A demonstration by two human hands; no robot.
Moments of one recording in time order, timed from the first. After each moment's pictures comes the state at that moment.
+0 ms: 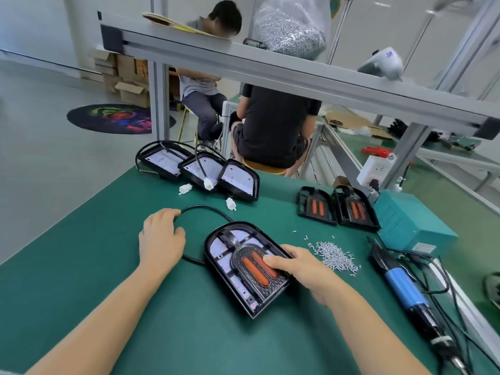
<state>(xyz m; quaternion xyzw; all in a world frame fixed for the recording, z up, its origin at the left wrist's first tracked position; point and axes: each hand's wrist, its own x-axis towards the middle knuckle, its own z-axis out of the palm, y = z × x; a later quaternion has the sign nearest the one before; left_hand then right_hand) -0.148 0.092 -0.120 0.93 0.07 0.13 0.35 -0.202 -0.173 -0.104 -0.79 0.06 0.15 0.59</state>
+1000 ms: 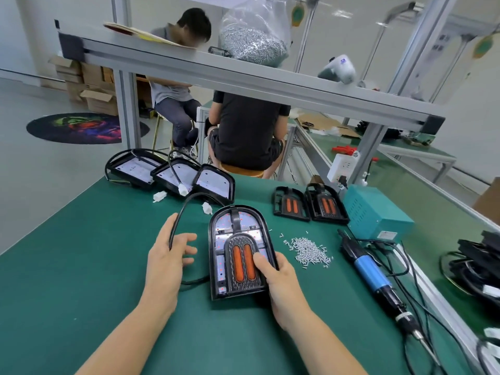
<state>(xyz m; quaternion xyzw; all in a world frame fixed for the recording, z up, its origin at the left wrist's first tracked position) -0.193 0.042 -0.120 0.63 0.02 0.09 0.77 -0.238 -0.145 -0.133 -0.60 0.15 -0.04 0.78</state>
